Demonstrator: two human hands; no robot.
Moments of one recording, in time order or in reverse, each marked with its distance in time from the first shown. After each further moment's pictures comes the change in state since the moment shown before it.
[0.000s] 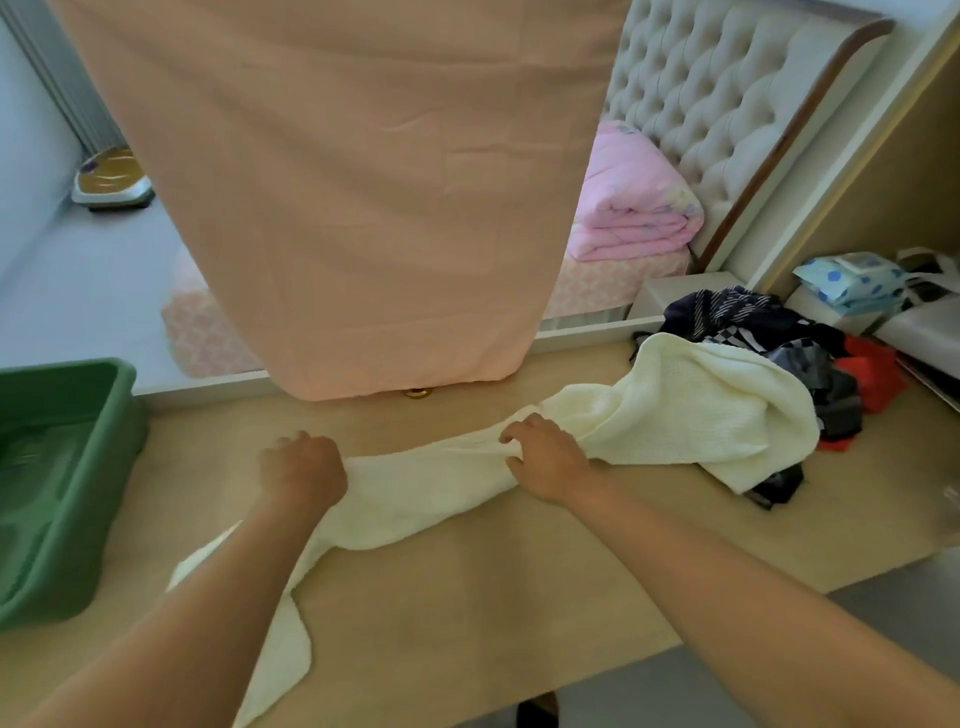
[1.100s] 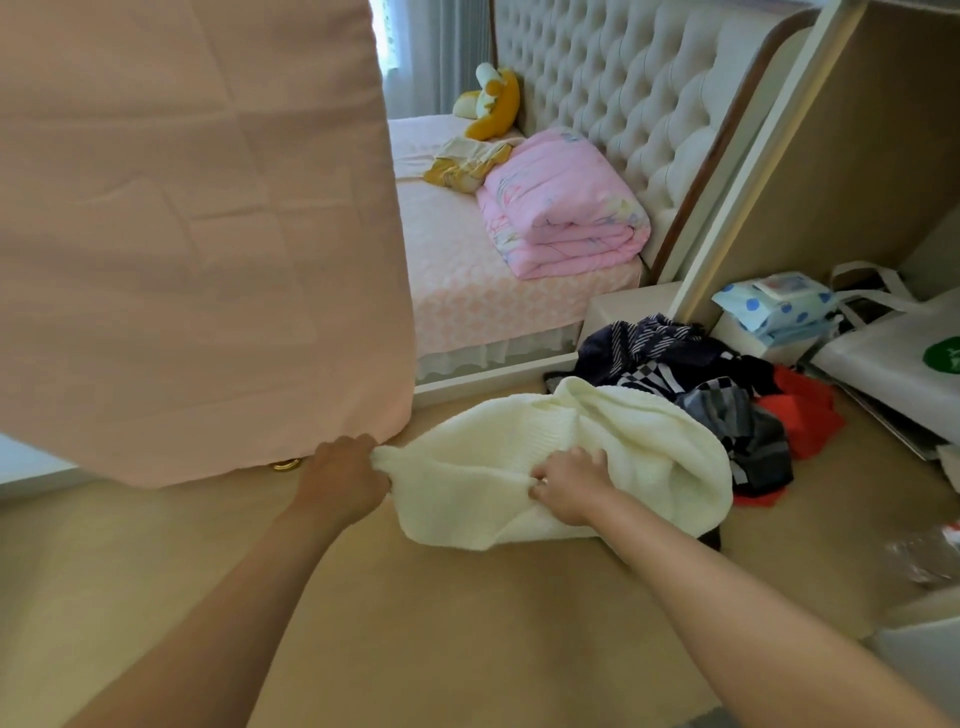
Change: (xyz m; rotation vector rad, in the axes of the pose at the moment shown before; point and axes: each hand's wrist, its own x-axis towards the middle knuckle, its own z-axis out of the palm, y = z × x) left_hand 0.047 0.257 -0.082 -0.413 0.094 0.201; right_hand 0.038 0.246 -0.087 -0.113 -0.198 0.208
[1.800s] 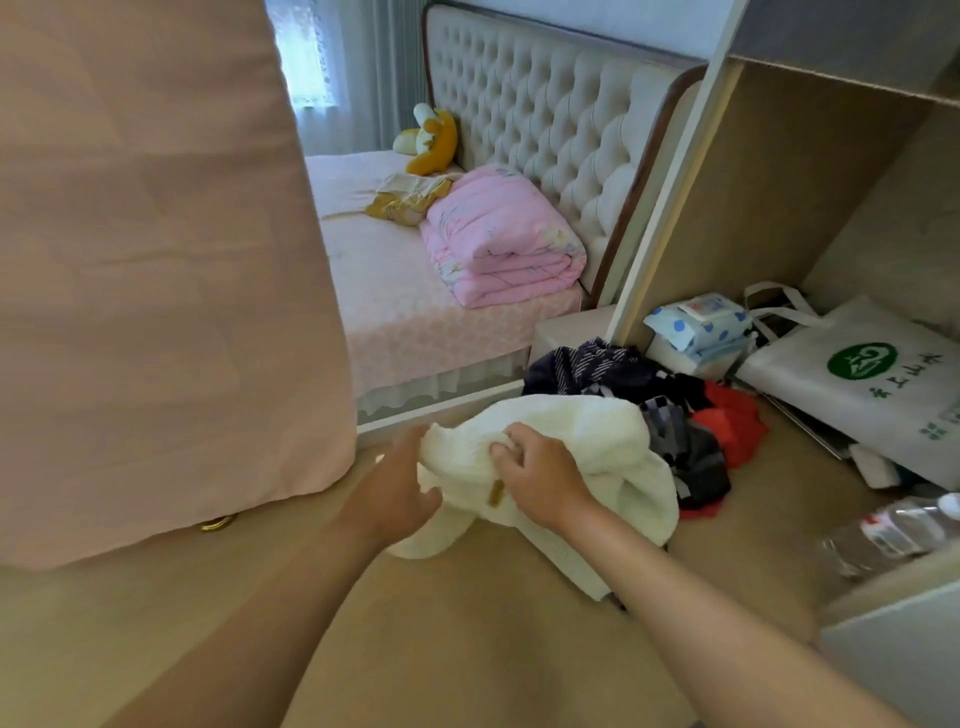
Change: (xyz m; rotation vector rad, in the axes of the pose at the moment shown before) left_hand 0.031 0.096 0.027 -0.448 0.022 0.462; right_hand -0.036 0.006 -0.051 0.695 0.495 -0.150
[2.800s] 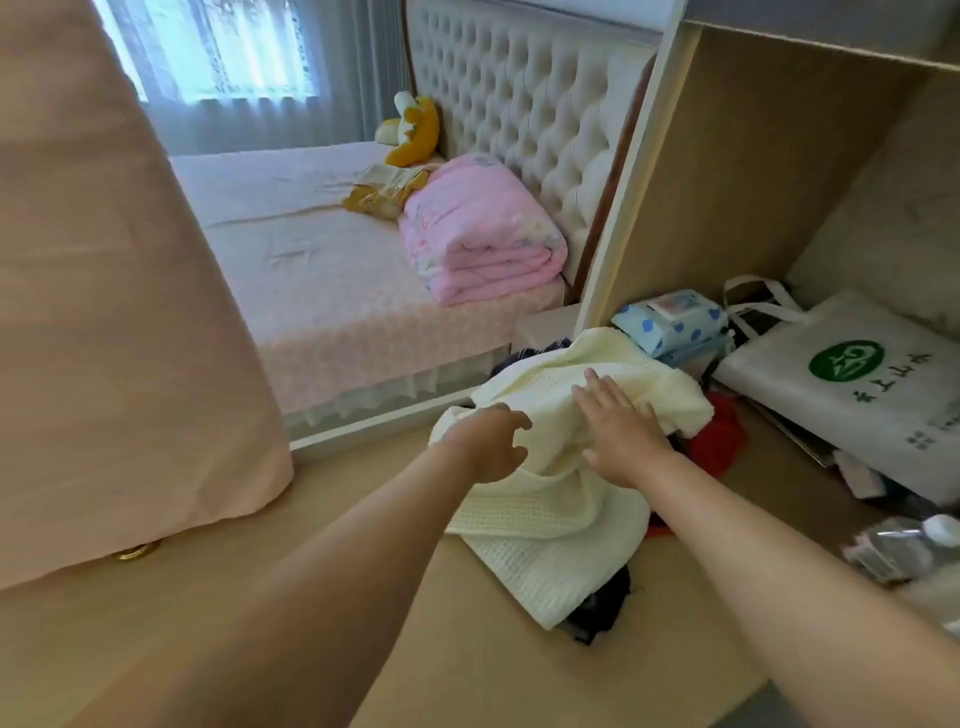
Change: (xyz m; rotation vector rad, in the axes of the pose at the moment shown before) left_hand 0.140 0.127 0.100 0.389 -0.351 0.109; right_hand 0.071 0.144 -0.131 -0.895 -0.213 0.115
